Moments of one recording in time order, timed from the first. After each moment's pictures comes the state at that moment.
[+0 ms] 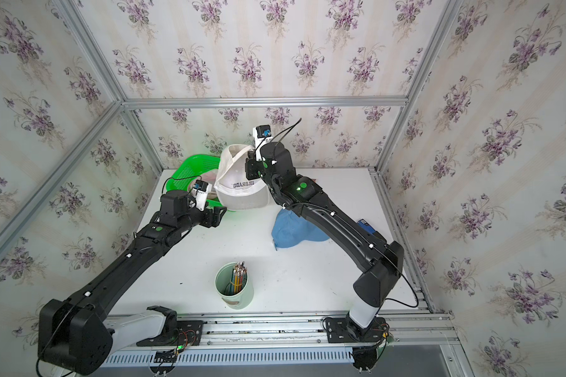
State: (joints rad) left arm -0.23 1.20 0.89 -0.21 0.20 0.03; right arm 0.79 1.69 1.81 -0.30 0.21 0.25
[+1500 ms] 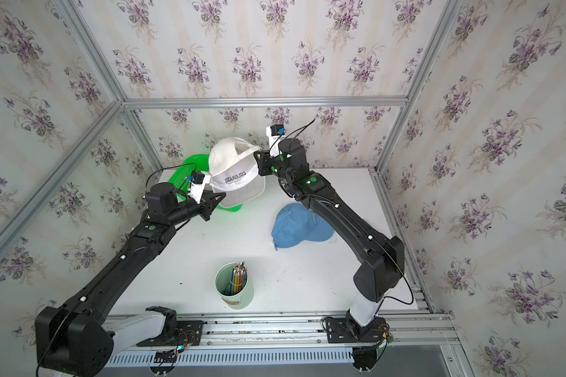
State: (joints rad) left arm -0.19 1.16 0.95 -0.11 0.52 0.08; right arm 0.61 1.72 1.69 -0.19 -0.08 0.36
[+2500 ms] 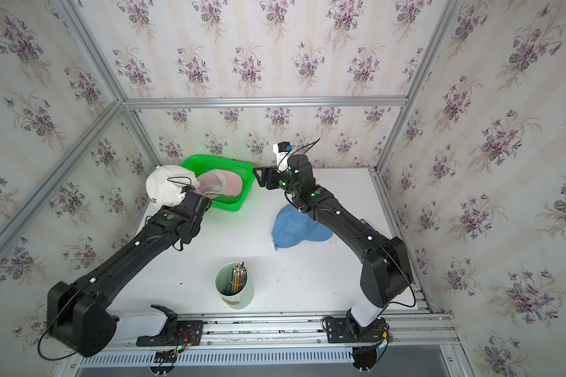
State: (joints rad) left arm -0.38 1.42 1.17 -1.05 -1.18 -0.12; right arm 0.58 1.64 1.43 -0.01 -0.25 0.42
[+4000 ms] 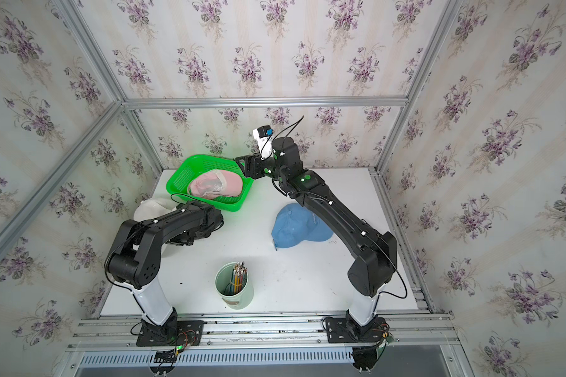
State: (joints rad) left arm -0.32 1.85 1.20 -1.47 -1.09 -0.93; right arm 0.66 1.78 1.81 -0.25 -0.25 0.31
